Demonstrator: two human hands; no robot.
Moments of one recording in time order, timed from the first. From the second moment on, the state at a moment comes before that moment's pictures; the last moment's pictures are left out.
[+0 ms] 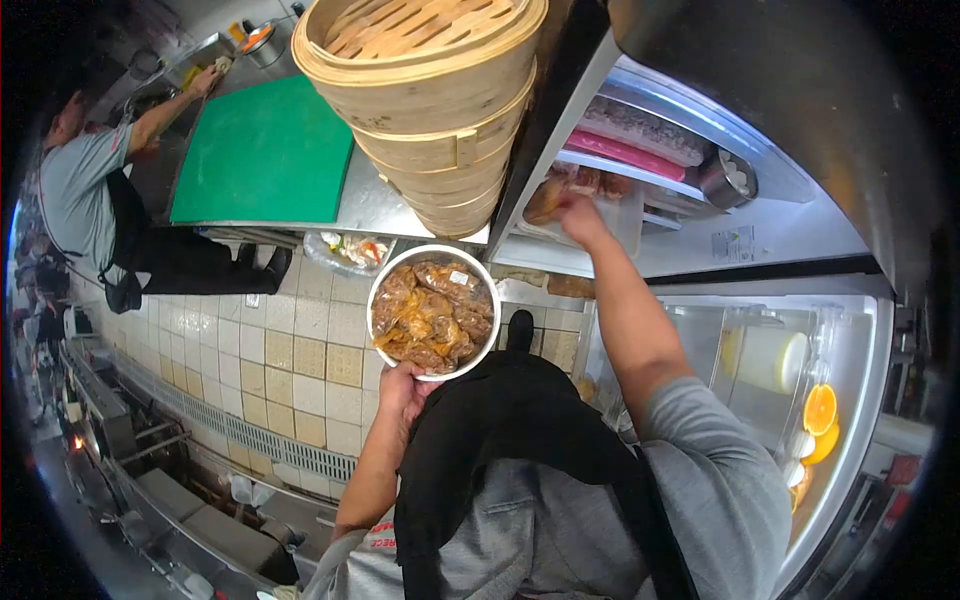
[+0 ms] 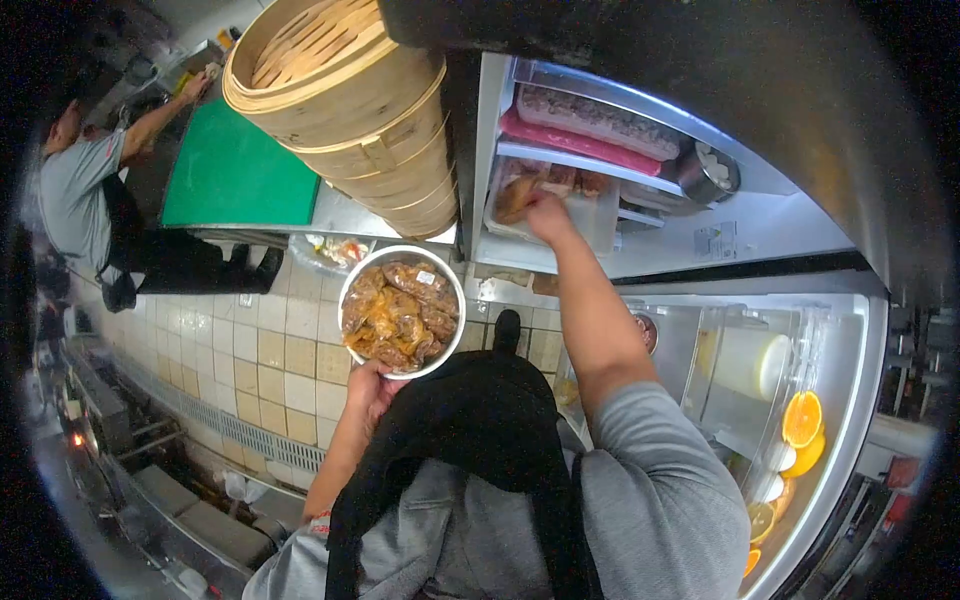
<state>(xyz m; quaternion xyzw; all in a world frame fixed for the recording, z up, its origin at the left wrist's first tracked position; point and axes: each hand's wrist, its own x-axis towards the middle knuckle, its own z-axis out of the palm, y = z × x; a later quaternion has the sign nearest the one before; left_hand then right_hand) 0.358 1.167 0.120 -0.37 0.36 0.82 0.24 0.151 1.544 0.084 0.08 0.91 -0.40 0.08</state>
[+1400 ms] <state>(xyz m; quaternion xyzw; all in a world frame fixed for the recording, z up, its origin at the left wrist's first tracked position) 0.331 1.191 0.141 -0.34 0.52 0.74 0.28 0.139 1.590 0.097 0.34 0.81 -0.46 0.14</state>
